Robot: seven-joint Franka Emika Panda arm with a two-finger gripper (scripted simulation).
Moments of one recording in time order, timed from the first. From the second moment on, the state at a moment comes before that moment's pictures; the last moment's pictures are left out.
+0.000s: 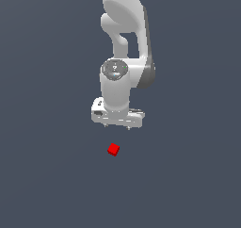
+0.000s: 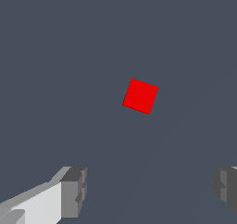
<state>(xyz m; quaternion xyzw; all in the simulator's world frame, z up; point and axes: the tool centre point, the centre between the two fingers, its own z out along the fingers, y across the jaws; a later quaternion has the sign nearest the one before) 0.037 -0.014 0.138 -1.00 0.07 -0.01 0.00</state>
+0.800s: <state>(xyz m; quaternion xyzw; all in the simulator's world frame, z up) 0.087 -0.028 0.037 -0.98 0.21 0.00 0.00</state>
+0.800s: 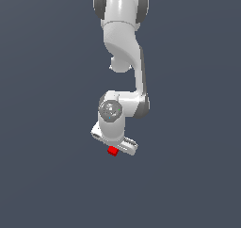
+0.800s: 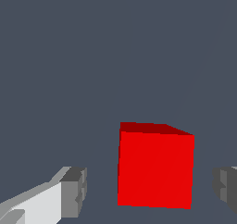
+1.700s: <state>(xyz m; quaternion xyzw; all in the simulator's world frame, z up) 0.097 -0.033 0.020 -0.97 0.24 0.00 0.00</state>
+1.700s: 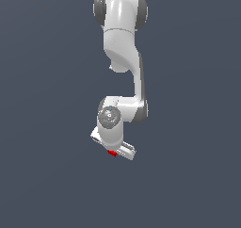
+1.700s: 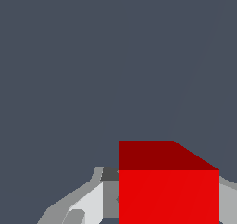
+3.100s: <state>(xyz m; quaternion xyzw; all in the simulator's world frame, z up) 0.094 -0.033 0.190 -0.97 0.24 0.00 0.00</state>
